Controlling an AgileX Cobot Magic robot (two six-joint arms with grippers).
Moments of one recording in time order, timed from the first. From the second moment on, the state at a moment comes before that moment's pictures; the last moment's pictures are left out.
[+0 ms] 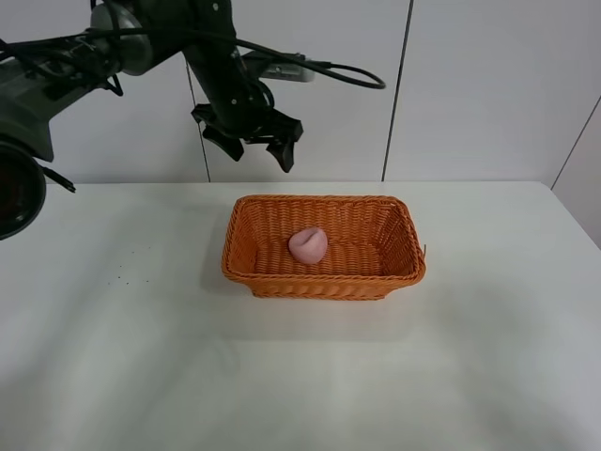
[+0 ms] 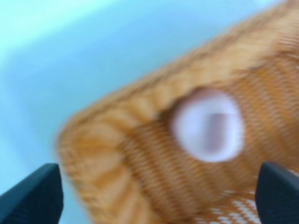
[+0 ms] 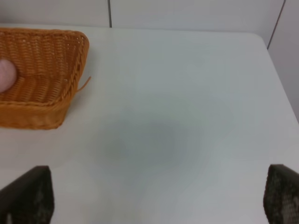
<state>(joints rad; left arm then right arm) -0.44 2.26 -2.29 -0.06 1.17 0.01 -0.01 -0.01 -0.49 0.03 1.02 -0.02</state>
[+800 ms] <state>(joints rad) -0.02 2.22 -2.13 0.00 1.17 0.02 -0.01 -0.01 -0.49 0.03 1.02 -0.02</state>
